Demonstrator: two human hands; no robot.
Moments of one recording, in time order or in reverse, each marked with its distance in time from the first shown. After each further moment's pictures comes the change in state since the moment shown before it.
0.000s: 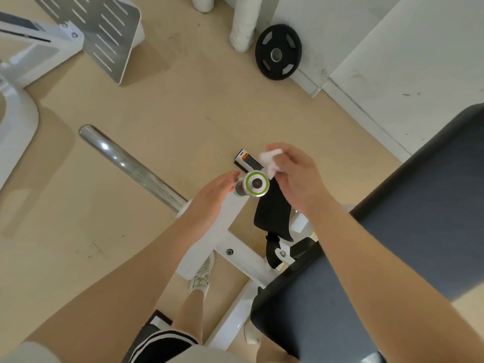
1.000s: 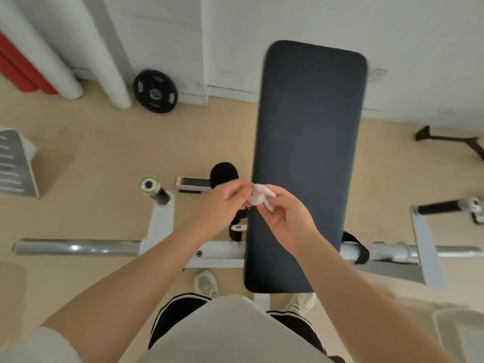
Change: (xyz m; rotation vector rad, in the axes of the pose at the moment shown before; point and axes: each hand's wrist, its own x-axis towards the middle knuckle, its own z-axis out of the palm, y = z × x) left_hand -0.099 0.063 0.150 0.524 -0.540 0.339; right_hand -0.236 0.030 -0.072 0.732 0.466 -0.119
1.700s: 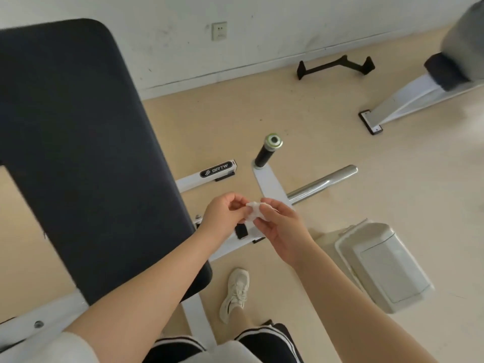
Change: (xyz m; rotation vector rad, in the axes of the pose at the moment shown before) left_hand 0.095 0.068 0.444 0.078 -0.273 -0.177; right_hand -0.100 -0.125 -0.407 0.208 0.453 -0.075
